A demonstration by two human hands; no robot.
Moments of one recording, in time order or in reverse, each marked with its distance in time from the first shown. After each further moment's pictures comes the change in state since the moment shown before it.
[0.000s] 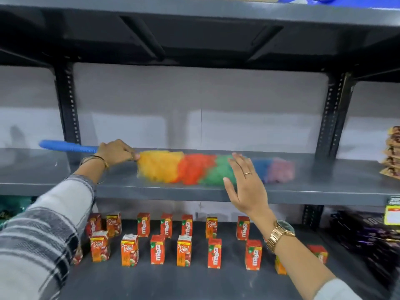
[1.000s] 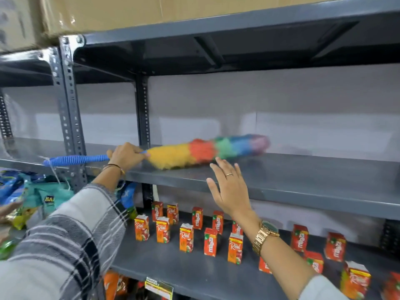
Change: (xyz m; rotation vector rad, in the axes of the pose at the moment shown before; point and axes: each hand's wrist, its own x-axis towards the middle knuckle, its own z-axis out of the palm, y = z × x) left_hand -0.080 -0.096 -0.054 0.031 0.369 -0.258; right_hand 0.027 -0.144 0.066 0.249 -0.122 -0.061
